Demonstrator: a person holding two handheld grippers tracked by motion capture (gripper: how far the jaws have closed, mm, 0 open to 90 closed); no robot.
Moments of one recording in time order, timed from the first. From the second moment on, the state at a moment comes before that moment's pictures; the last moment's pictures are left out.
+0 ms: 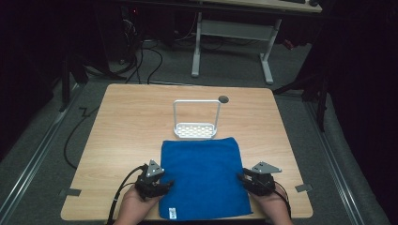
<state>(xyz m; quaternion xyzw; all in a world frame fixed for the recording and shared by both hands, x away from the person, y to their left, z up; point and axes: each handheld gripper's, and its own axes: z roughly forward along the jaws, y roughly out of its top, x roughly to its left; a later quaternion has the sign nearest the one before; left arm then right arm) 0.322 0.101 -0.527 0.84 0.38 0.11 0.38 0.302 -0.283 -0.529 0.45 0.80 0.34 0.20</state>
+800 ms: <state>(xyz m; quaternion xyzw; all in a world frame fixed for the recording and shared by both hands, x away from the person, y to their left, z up) 0.350 0.103 -0.515 0.81 0.39 0.17 0.41 0.282 -0.307 -0.522 0.48 0.75 0.37 0.25</state>
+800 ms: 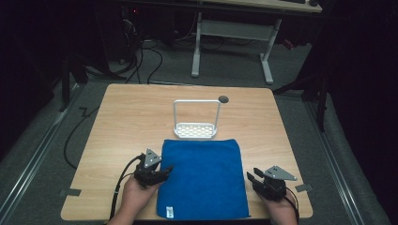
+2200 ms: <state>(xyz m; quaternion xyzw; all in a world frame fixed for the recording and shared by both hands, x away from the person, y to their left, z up) 0.450 0.090 -0.532 0.80 0.44 0.16 0.38 0.366 -0.278 -0.498 0.51 0.74 0.35 0.26</state>
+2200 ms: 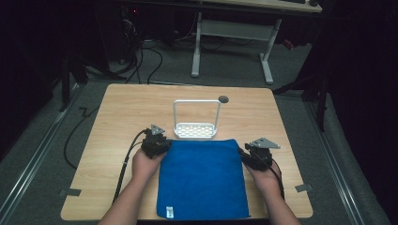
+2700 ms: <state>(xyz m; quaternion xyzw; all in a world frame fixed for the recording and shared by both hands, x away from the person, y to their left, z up) 0.447 0.091 -0.535 0.79 0.44 0.16 0.39 0.423 -0.273 -0.524 0.56 0.73 0.33 0.23</state>
